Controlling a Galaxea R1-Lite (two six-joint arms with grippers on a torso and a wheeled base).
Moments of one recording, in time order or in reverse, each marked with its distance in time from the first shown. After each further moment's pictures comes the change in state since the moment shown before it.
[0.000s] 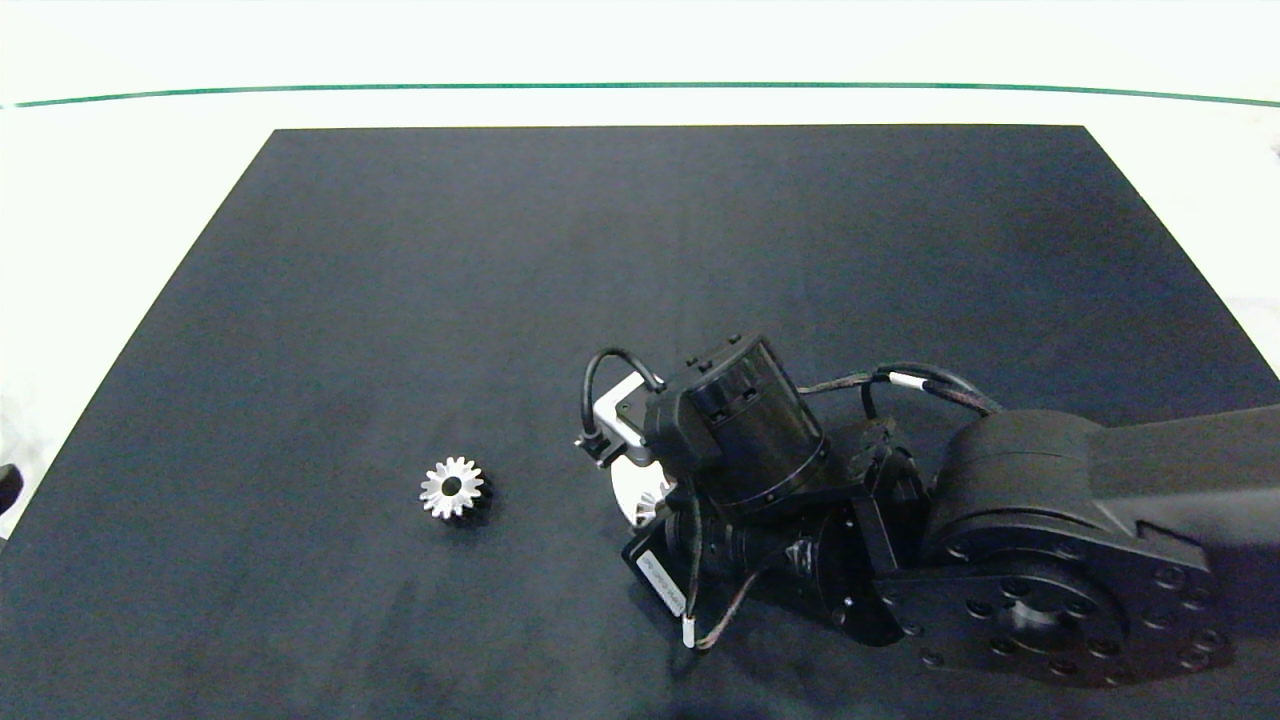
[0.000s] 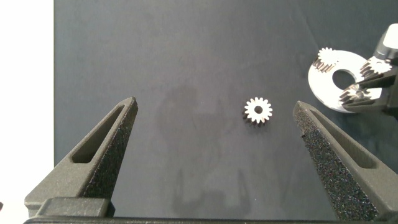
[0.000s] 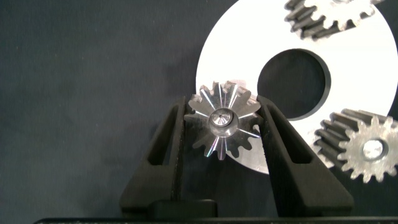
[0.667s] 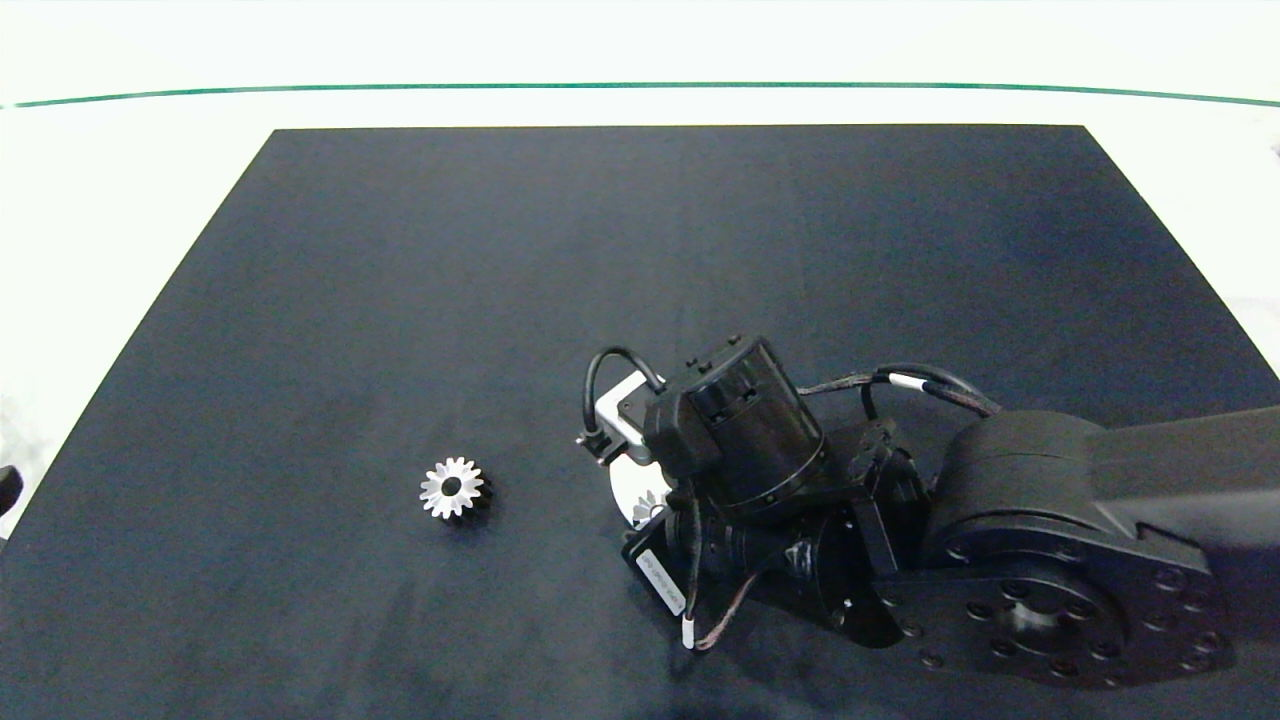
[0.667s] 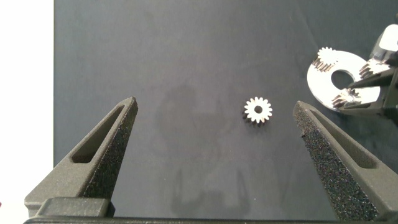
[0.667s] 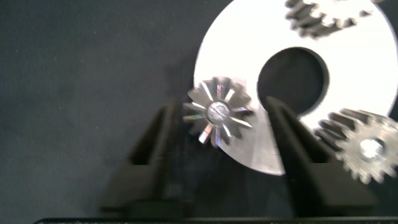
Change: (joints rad) left arm 0.001 -0.002 0.002 0.001 0.001 -0.009; right arm 0.000 -0.004 0.005 -0.001 -0.007 0.014
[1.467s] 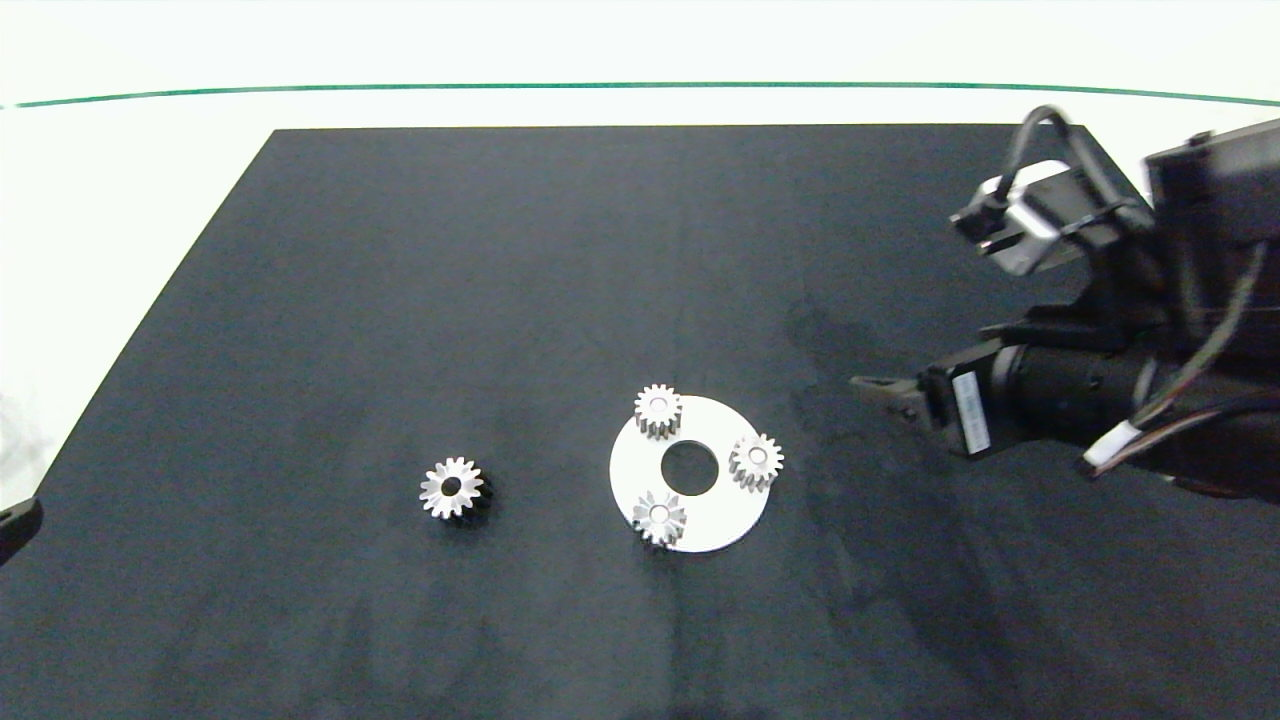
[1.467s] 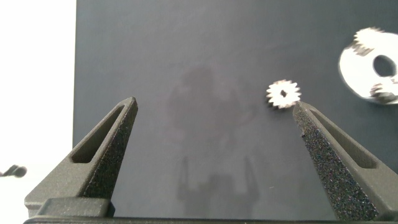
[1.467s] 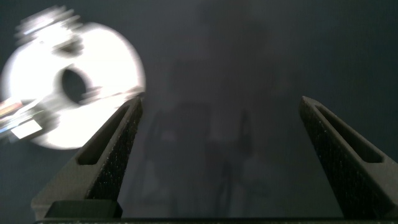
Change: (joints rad) left arm 0.016 -0.005 0.055 0.020 0.114 -0.004; right arm -0.292 -0.449 0.187 -0.001 -0.123 0.006
